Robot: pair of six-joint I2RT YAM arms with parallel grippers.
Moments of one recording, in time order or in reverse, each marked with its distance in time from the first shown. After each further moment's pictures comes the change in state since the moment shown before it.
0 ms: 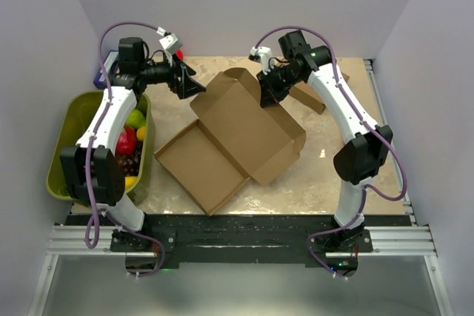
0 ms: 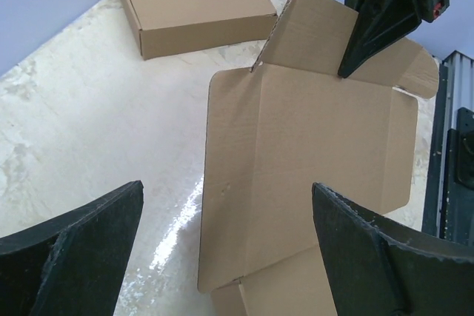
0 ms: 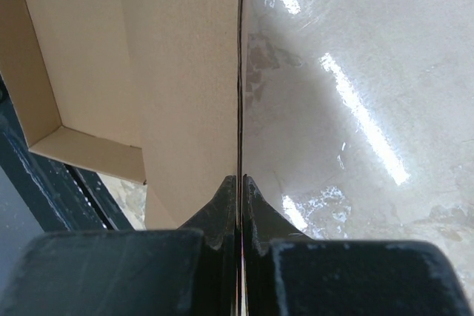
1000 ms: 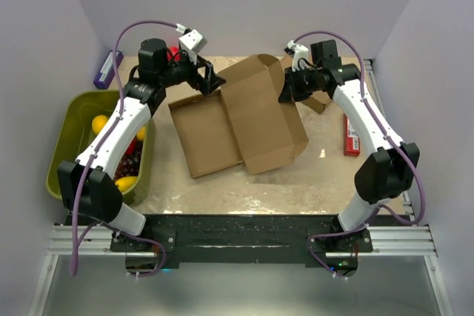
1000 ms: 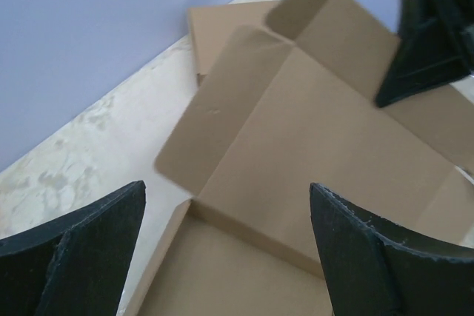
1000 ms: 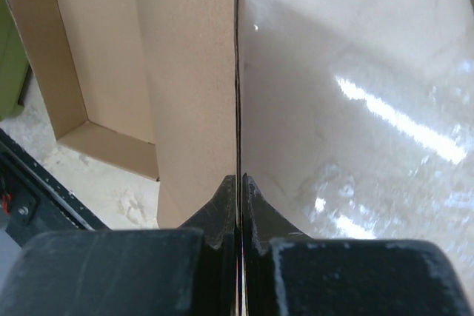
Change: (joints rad) left arm -0.226 -0.128 -0.064 0.167 -0.472 -0.103; right arm -0.164 -0.277 -0.442 0.370 0.053 0.356
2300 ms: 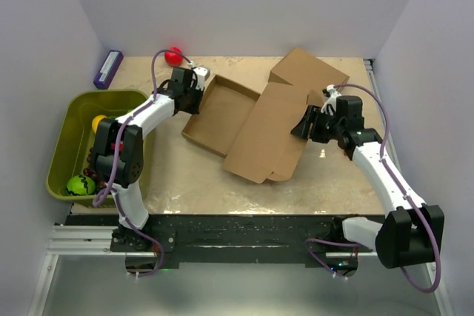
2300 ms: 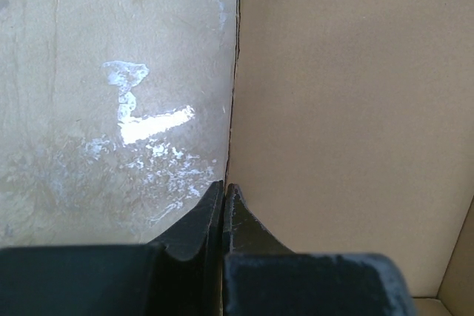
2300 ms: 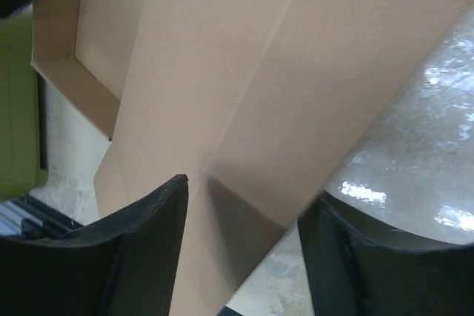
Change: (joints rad) left arm -0.006 0.356 -0.068 -0.173 -0.537 -0.036; right arm -0.130 -0.486 -0.743 0.385 0.060 0.359
